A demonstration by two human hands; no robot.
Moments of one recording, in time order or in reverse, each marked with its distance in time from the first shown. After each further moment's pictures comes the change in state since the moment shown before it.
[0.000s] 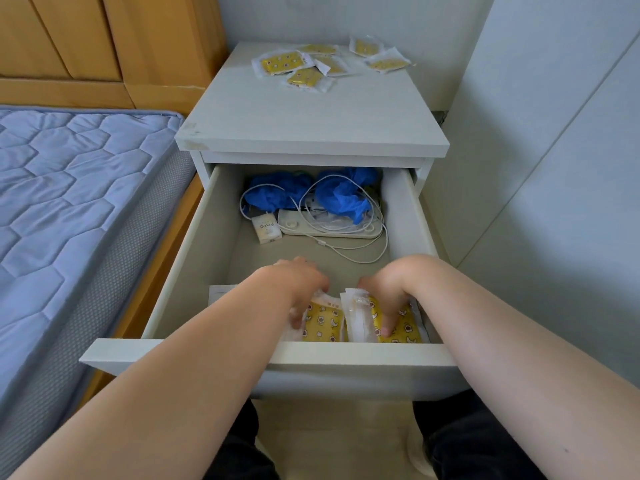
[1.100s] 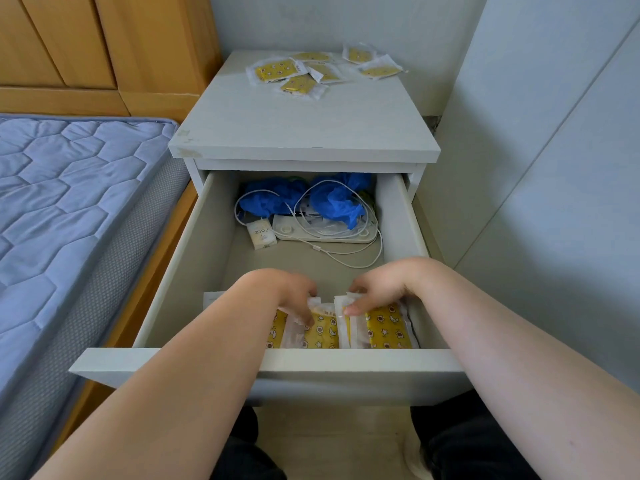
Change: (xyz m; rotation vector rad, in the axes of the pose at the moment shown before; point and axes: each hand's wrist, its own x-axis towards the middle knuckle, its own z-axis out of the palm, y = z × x) left_hand 0.005 -0.006 0.003 -0.301 -0.103 -0.069; right_hand 0.009 0.014 0.004 0.344 0.074 -0.052
